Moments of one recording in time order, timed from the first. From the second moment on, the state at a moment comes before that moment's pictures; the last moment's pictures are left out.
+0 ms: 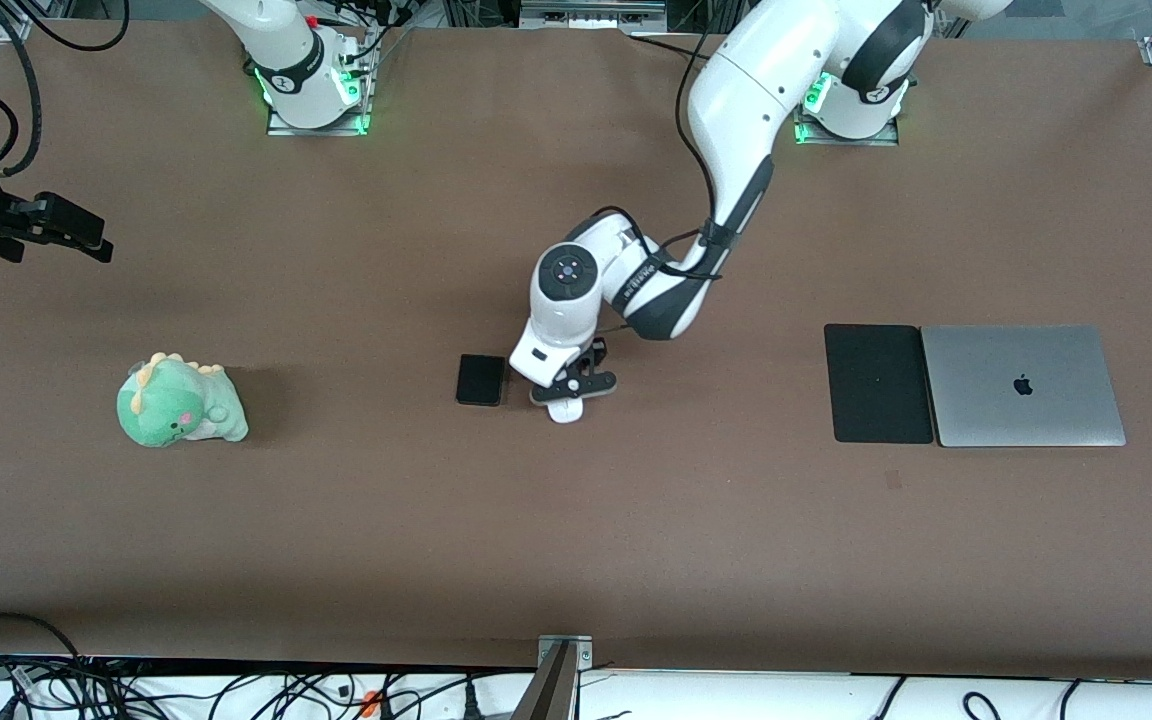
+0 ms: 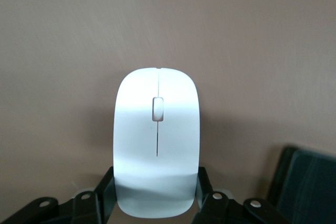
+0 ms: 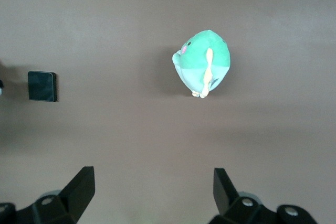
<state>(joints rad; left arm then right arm) -0.69 0.99 -0.05 -1.17 0.00 2.24 -0.92 0.13 0.08 -0.13 -1.49 0.02 1.52 -0.01</state>
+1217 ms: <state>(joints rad) -0.16 0.47 -0.06 -1.93 0.00 2.21 -0.06 0.33 0.25 -0.04 -1.50 0.12 1.76 0.40</state>
